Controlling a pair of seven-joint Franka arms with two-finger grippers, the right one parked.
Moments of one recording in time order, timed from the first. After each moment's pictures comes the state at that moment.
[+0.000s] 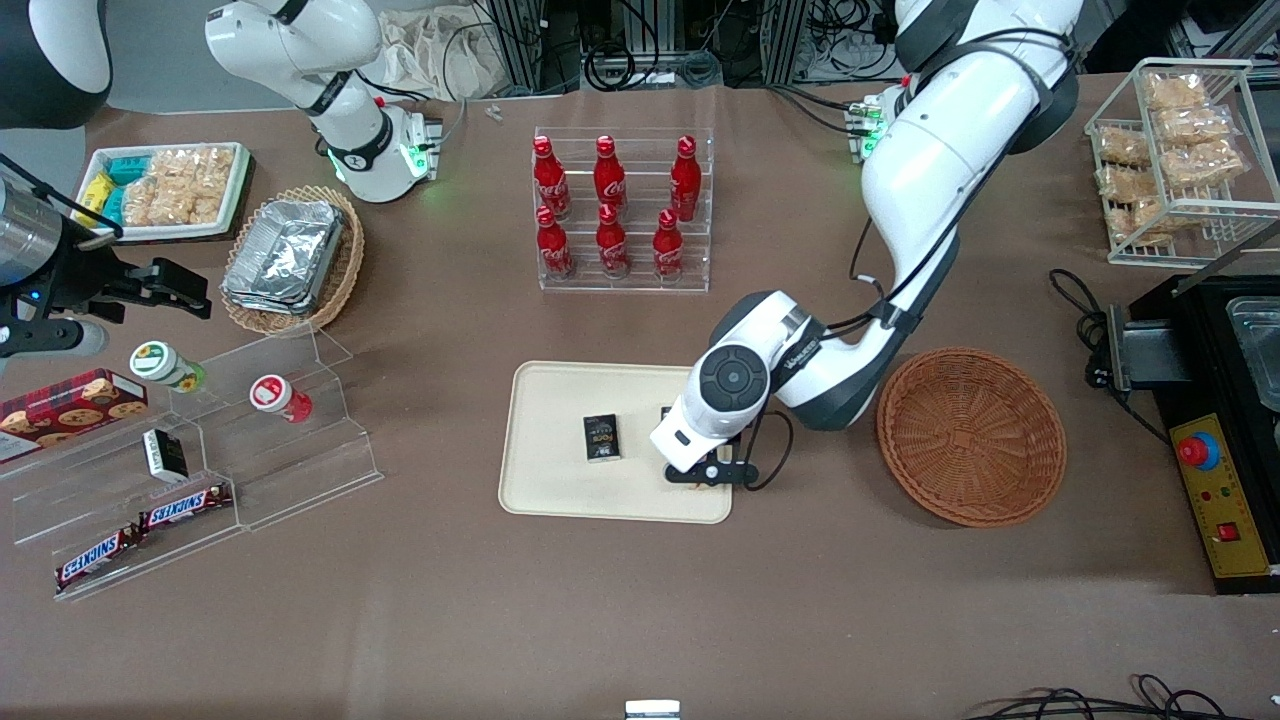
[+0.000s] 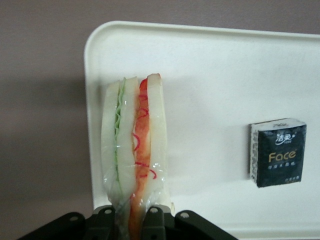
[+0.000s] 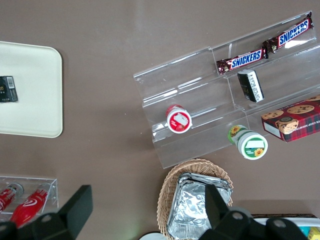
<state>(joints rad) -0.29 0.91 -0.49 -1.26 0.29 2.05 -0.74</state>
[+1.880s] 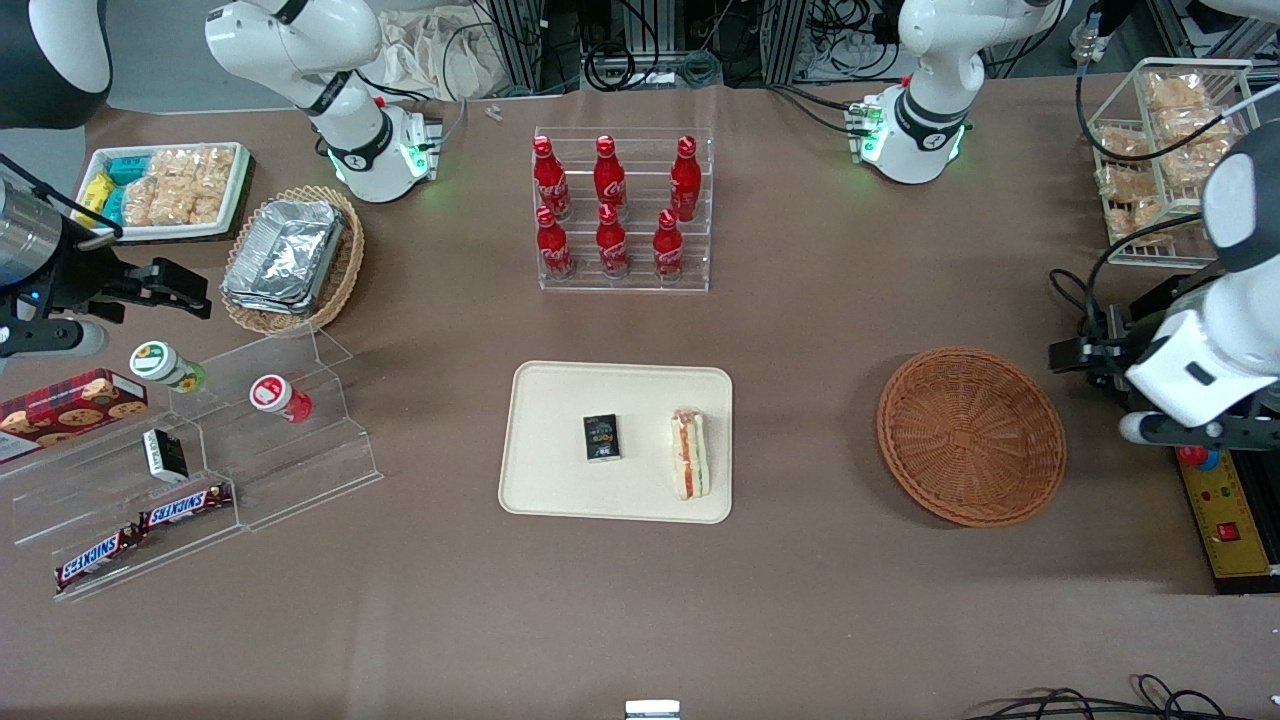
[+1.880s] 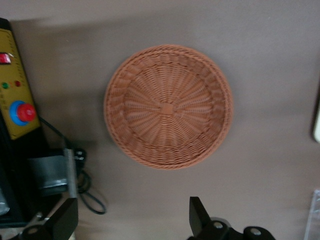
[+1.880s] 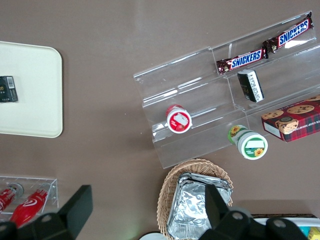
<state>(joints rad) 0.25 0.26 -0.30 -1.46 0.13 1.59 0.07</state>
